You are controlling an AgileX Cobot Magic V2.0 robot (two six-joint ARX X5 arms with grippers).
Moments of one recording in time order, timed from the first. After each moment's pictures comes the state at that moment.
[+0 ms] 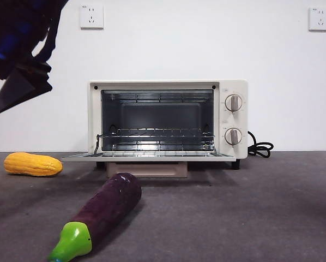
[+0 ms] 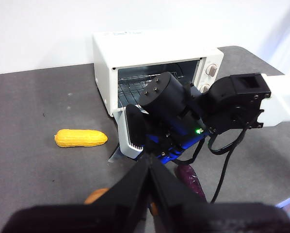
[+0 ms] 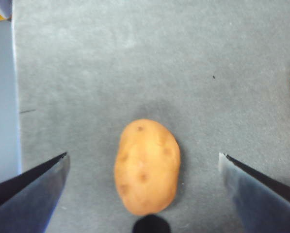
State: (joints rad) left arm -0.51 0.51 1.49 -1.32 -0.12 -0.16; right arm 1.07 2.24 2.02 -0.59 -0.15 -0.26
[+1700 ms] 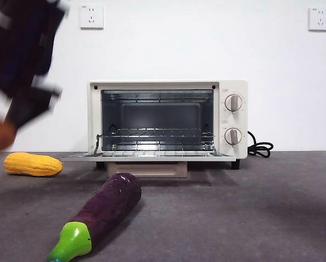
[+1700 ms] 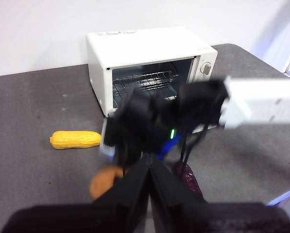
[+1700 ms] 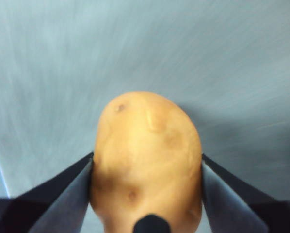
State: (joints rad) left arm -0.51 0.51 1.49 -1.32 -0.10 -0.14; right arm 1.04 2.43 2.37 -0.92 -0.09 -0.11
